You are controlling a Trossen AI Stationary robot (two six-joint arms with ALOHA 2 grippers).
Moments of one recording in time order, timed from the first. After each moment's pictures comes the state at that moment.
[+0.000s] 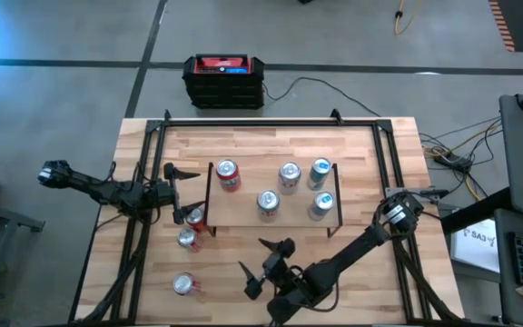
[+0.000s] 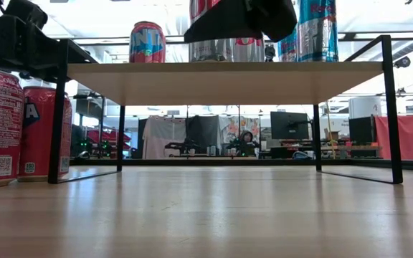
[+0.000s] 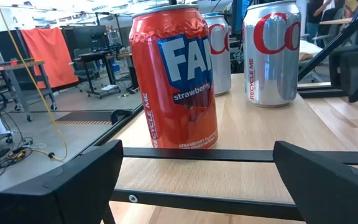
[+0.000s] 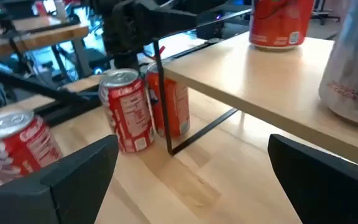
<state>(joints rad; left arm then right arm) -0.31 0.23 0.05 0.18 -0.56 0.12 0.61 2.20 1.68 -0.17 1.18 0.80</state>
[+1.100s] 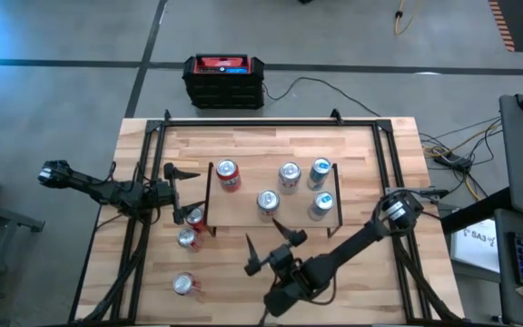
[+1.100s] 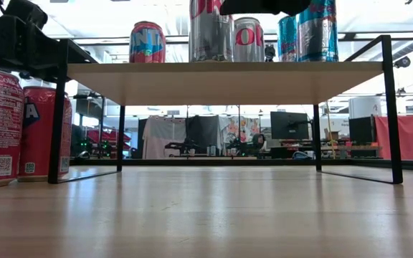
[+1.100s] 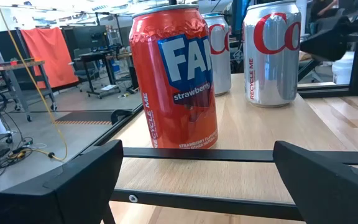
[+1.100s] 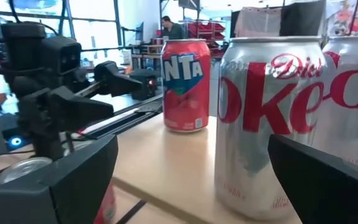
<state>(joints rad) -0.31 0.23 0.05 0.18 -0.56 0.12 0.58 2.18 1.68 -0.14 1.57 0.72</state>
